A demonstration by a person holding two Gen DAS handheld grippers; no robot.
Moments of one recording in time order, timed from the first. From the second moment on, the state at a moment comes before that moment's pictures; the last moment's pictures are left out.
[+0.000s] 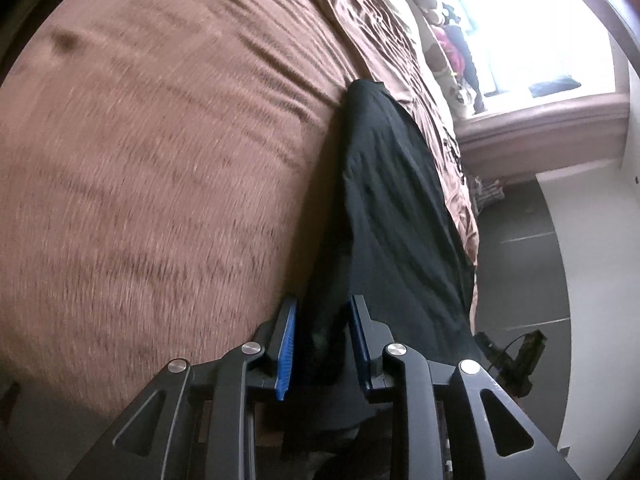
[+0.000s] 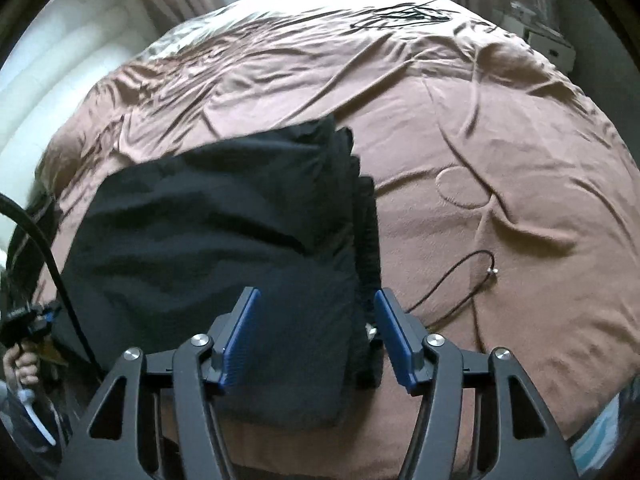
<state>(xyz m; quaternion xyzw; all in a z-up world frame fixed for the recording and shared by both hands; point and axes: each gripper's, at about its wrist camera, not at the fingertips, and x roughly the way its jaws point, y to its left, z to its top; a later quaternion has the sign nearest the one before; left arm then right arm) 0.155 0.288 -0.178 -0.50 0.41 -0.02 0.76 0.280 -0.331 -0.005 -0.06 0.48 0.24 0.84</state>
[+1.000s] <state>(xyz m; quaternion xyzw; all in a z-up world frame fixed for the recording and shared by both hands) 0.108 0.255 -0.180 -0.50 0.34 0.03 0.80 0.205 -0.339 0.031 -0.07 0.39 0.23 0.89</state>
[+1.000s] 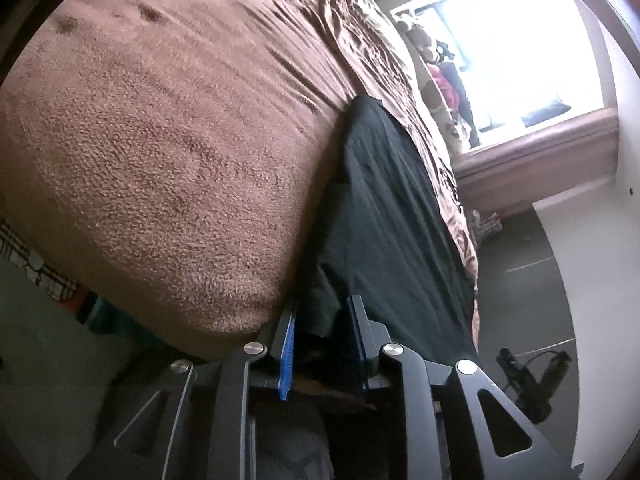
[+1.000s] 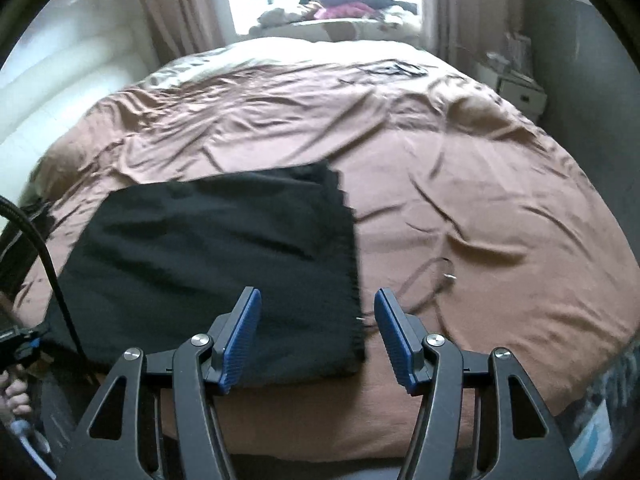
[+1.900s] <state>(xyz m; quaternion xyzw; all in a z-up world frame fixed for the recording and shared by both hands) 0.111 0.226 -0.170 -0.44 0.30 0.04 0.85 0.151 -0.212 -0.004 -0.12 0.38 0.33 0.86</state>
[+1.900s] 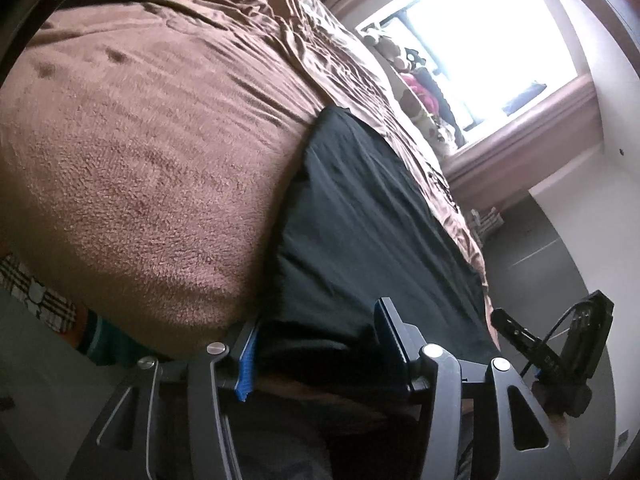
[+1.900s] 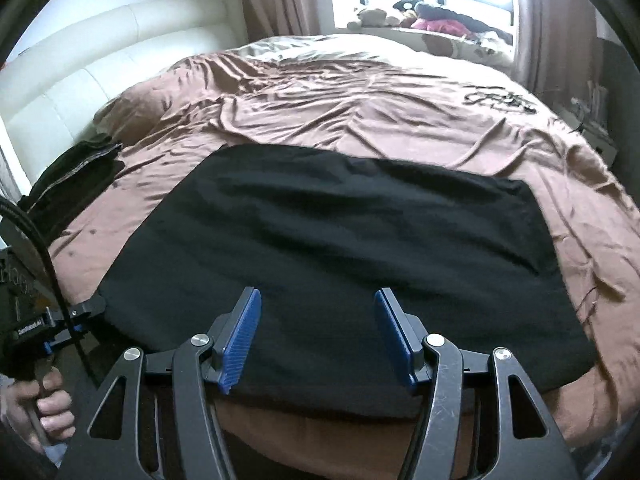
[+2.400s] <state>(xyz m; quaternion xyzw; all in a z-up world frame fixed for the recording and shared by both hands) 0.117 0.242 -0.171 -0.47 0.28 0.03 0.83 0.171 -0.179 -0.052 -0.13 0.43 0.33 0.83</state>
